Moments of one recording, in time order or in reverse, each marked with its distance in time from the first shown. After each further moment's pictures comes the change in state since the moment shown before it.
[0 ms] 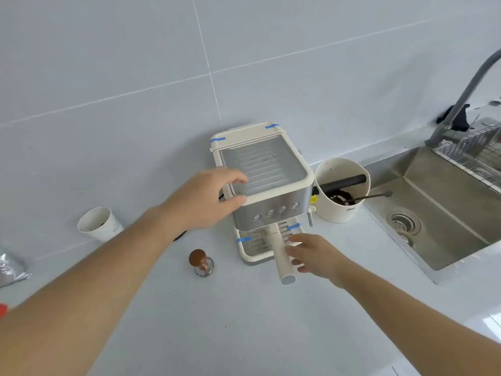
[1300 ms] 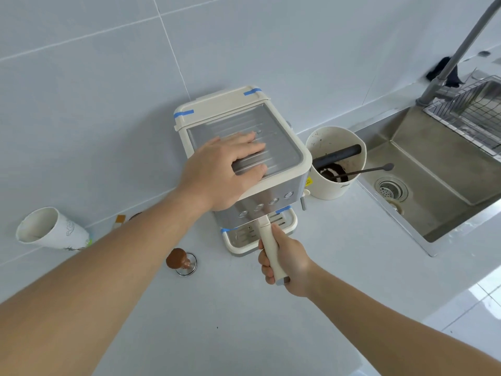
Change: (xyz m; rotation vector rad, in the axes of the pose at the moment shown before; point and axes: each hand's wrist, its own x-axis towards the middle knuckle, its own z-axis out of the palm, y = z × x) left_hand 0.076 -0.007 0.058 -0.041 0.065 0.041; right_hand 0.037 0.011 0.050 0.698 -0.055 0.296
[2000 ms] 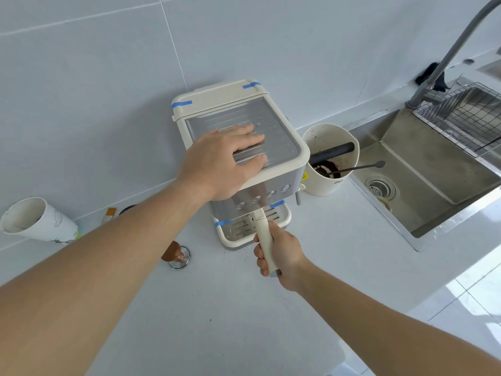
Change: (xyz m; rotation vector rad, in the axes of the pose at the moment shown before) left_hand 0.001 -0.001 0.003 0.026 0.021 -0.022; right_hand -0.003 0.003 0.009 -0.007 0.152 -0.042
